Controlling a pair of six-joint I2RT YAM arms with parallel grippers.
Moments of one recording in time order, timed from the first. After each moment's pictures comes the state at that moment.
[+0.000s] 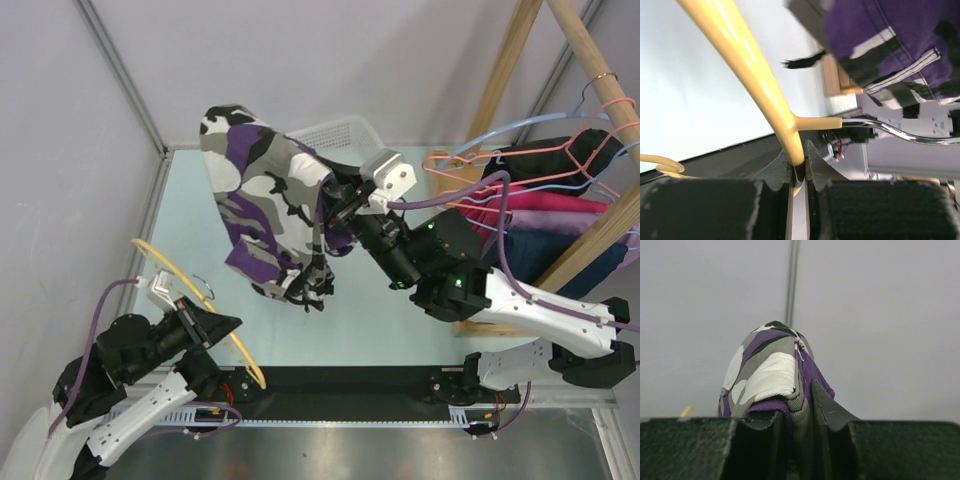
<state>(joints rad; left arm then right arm) -0.82 0.11 0.82 -1.06 -0.06 -1.04 1.32 1.27 1.51 0.30 0.49 -0.37</state>
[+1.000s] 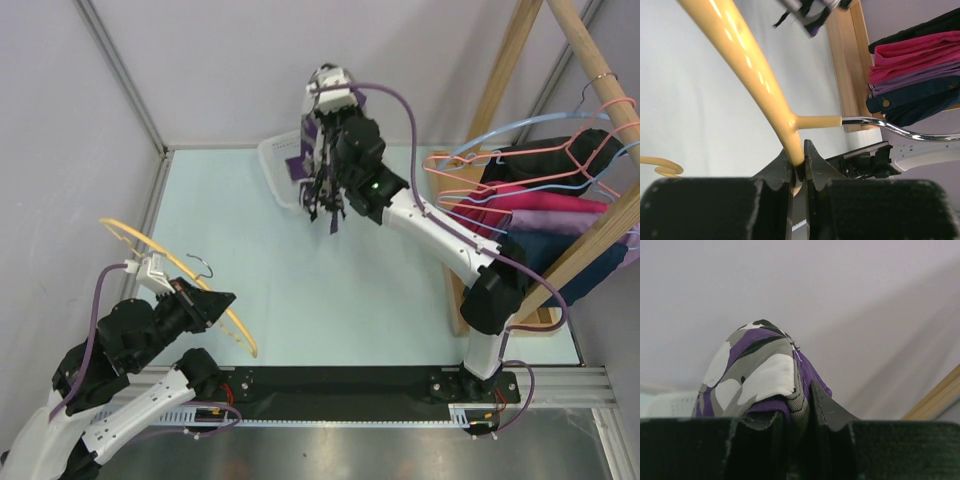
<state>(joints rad) -0.82 0.25 0.91 -0.99 -0.26 -0.91 0.82 1.81 1.77 0.32 0.73 -0.53</state>
